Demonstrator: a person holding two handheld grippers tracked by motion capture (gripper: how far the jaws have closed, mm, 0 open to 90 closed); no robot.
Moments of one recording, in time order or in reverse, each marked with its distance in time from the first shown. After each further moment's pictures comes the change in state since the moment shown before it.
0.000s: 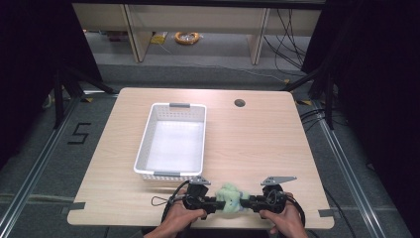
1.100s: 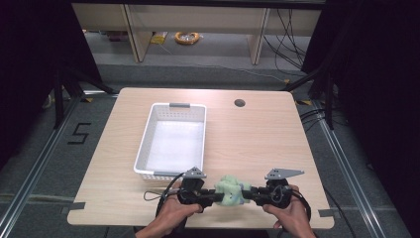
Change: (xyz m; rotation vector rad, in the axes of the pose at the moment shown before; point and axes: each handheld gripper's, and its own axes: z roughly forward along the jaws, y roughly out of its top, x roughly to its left) left arm -0.016 0.028 -0.039 -0.096 -0.011 0.044; right arm 0.024 0.031 -0.031 -0.070 -0.015 -0.080
